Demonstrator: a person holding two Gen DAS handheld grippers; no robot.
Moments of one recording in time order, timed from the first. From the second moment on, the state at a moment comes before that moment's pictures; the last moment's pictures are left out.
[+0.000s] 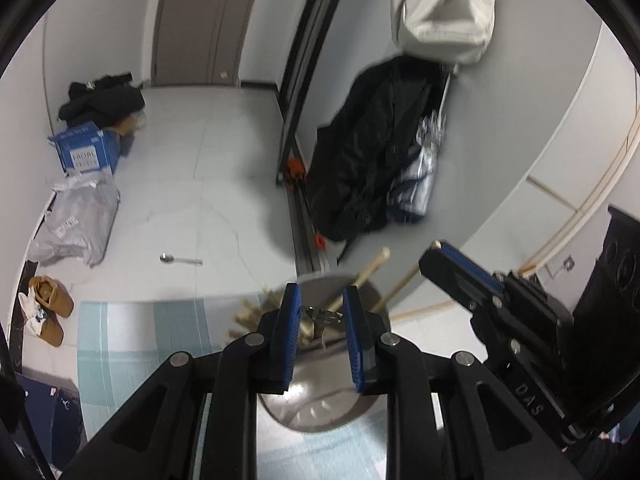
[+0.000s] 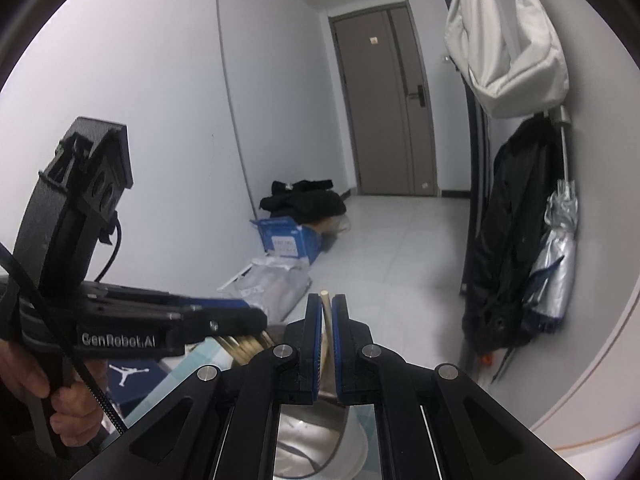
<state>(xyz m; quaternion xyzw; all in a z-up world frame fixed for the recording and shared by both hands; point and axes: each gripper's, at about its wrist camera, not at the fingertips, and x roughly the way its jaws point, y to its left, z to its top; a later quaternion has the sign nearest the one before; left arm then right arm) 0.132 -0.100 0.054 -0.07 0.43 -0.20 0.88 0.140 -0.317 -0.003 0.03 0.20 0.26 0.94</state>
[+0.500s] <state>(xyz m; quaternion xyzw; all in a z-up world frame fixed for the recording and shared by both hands) 0.109 -0.084 0.070 -0.07 0.41 -0.16 0.90 0.126 -0.321 -0.020 0.05 0.24 0.26 0.93</state>
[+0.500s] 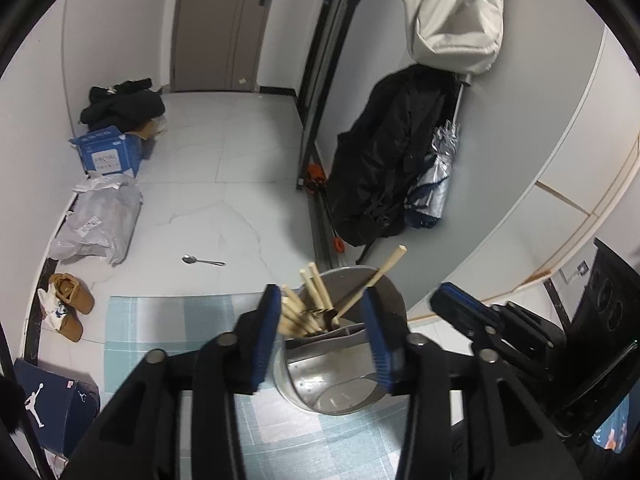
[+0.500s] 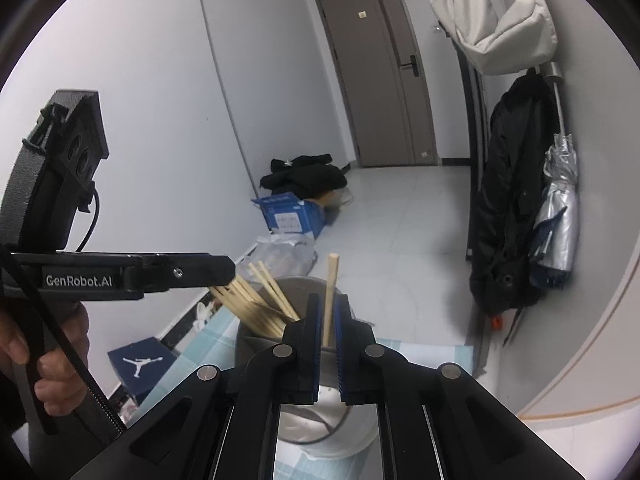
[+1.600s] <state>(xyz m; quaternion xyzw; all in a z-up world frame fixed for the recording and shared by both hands) 0.007 -0.046 0.094 -0.07 0.25 -0.05 0.96 0.001 -0.312 0.014 0.03 0.15 0.21 0.97</state>
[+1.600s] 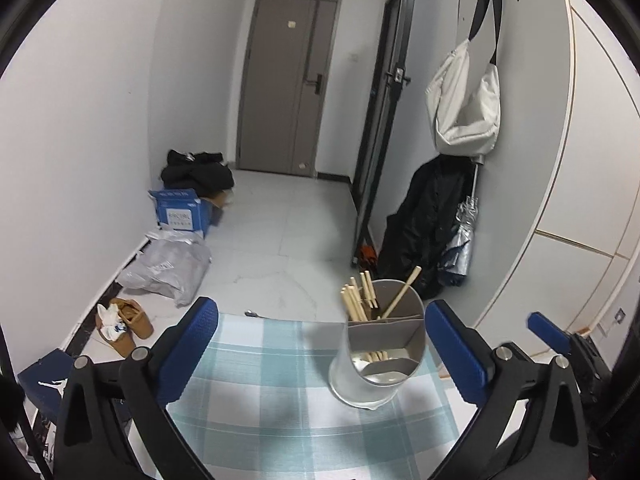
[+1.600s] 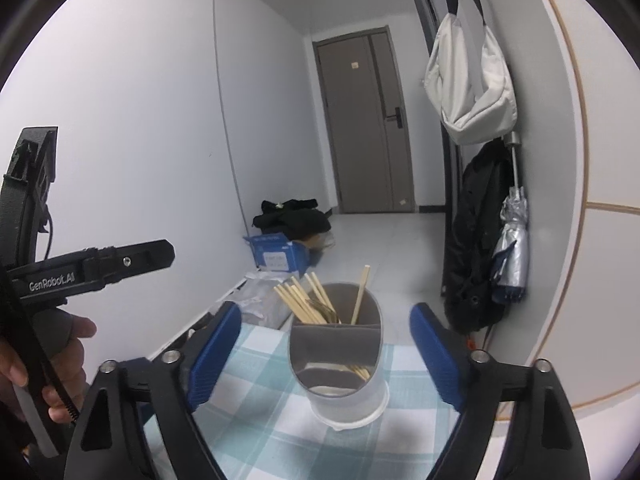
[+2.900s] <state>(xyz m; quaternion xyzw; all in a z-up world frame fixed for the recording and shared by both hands) -0.021 -0.034 0.025 -0.08 0.25 -0.04 0.96 -0.045 -0.293 -0.071 -0.01 0.15 0.15 0.98</state>
